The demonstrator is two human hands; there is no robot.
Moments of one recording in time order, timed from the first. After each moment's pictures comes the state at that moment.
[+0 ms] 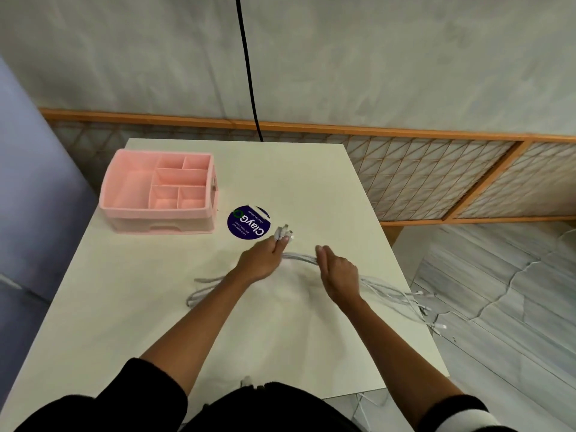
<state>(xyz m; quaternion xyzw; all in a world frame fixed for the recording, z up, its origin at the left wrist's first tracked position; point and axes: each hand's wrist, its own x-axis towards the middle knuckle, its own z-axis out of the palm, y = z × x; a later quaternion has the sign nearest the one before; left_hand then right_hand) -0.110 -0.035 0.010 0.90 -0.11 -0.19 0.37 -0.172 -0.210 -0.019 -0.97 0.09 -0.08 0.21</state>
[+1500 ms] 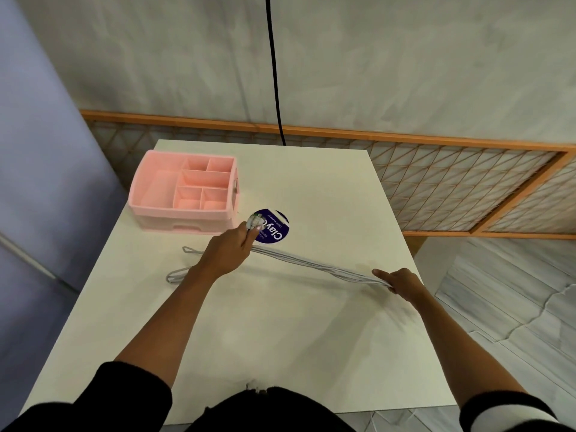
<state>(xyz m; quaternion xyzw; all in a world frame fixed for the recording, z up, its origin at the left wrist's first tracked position) -0.087 0.047 0.022 0.96 -0.11 -0.05 0.27 -0.150 -0.339 -0.041 -0.89 0.28 0.17 0.31</state>
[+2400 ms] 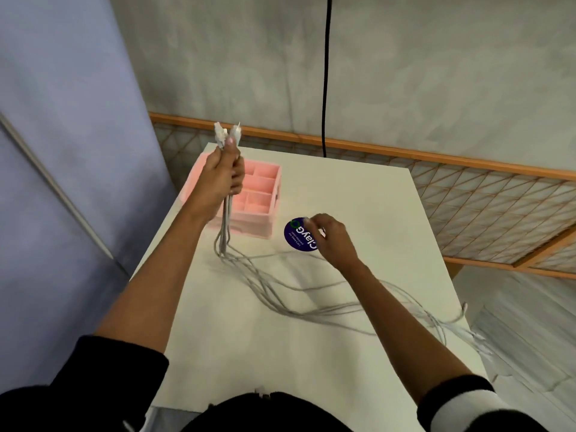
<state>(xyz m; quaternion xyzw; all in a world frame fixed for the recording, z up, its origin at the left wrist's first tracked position) -0.058 0.120 0.144 0.65 -0.03 0.05 0.76 -0.075 -0.112 0.032 -0.91 -0.10 -0.06 0.39</state>
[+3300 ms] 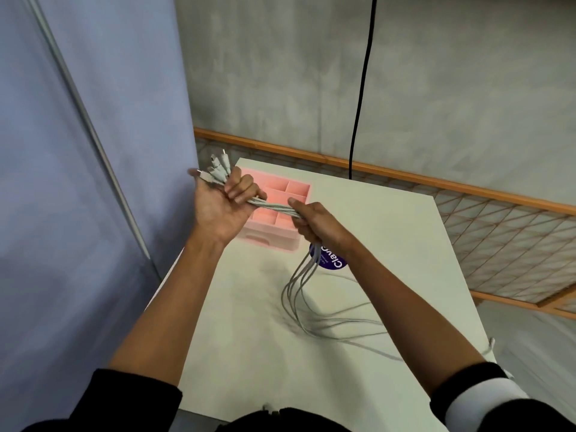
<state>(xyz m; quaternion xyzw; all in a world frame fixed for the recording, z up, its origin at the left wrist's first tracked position) -0.096 0.174 0.144 0.27 -0.08 -0.06 0.96 -0.063 -0.013 0.119 -0.77 -0.16 0.18 0.59</state>
